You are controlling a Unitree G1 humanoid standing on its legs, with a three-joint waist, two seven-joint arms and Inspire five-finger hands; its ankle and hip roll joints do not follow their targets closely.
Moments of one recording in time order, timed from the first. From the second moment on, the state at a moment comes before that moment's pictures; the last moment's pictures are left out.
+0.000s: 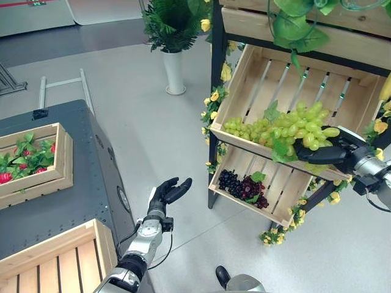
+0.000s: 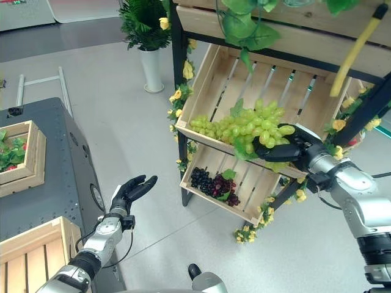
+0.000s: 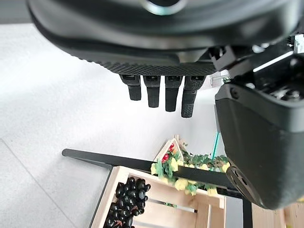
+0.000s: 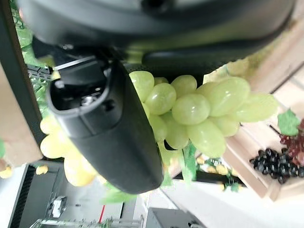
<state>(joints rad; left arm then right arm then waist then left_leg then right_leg) -0.24 0.29 -0.29 0.76 -0.39 -0.15 0.18 -0.25 -1.03 -0.04 0.18 0.72 0.21 0.37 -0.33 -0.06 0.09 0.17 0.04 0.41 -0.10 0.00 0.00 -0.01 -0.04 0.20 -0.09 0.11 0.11</state>
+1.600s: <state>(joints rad) -0.22 0.33 -0.35 0.76 -0.41 -0.15 0.12 -0.68 -1.09 0.09 1.03 0.55 0.28 0.22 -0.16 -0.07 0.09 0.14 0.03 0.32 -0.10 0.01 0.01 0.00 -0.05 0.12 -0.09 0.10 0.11</state>
